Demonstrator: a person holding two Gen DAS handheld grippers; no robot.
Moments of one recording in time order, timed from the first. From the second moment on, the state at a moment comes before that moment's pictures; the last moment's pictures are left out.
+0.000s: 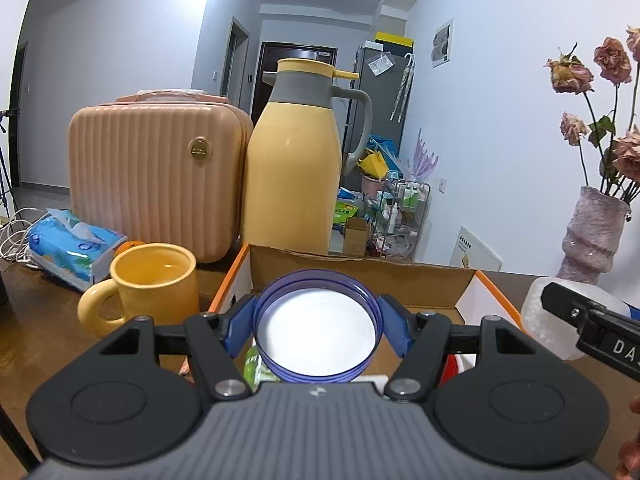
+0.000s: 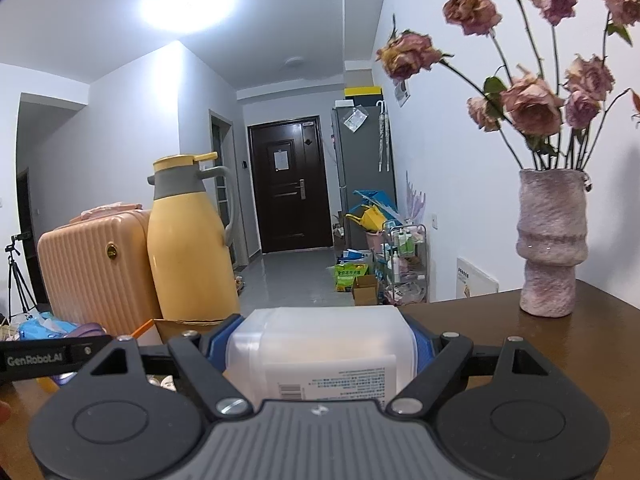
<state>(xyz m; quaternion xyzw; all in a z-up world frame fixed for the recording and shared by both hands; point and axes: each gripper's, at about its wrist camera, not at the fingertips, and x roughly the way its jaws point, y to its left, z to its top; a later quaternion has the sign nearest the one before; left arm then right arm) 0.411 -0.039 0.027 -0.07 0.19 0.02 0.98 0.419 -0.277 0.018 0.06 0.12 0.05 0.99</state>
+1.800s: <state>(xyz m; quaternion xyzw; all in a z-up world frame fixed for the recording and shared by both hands) 0.503 -0.038 0.008 -0.01 0.22 0.06 0.97 0.515 -0.265 -0.003 0.05 0.21 0.06 0.98</state>
